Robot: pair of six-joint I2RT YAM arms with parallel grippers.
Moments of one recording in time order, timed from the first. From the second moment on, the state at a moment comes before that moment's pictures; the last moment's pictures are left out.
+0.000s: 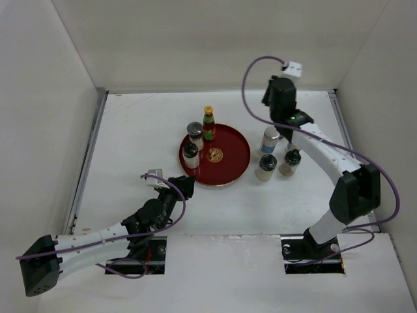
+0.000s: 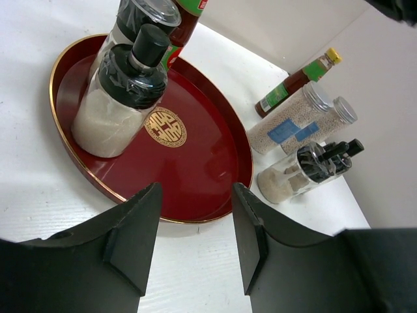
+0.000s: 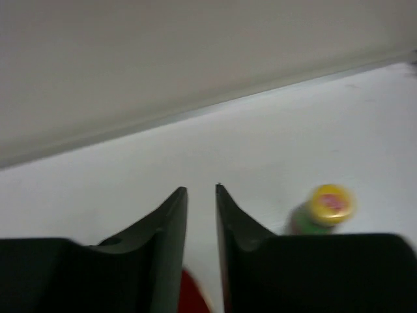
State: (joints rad) left arm -1.05 0.61 0.06 0.57 -0.72 -0.65; right arm 0.46 1.63 1.42 -0.02 0.51 0.31
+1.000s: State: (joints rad) left arm -1.01 0.66 0.05 0.60 -0.70 -0.65; right arm 0.24 1.71 1.31 -0.05 0.51 0.26
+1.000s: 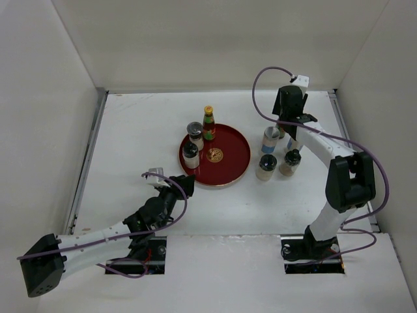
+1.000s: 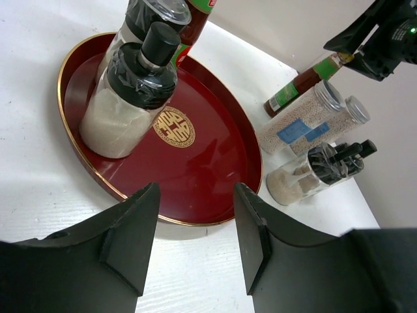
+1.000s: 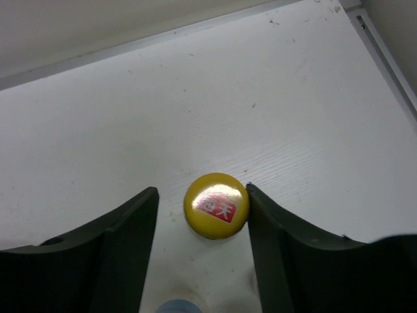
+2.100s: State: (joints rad) left arm -1.00 0.66 0.05 0.60 -0.69 -0.66; right arm 0.56 1.67 1.41 -0.03 0.54 0.20
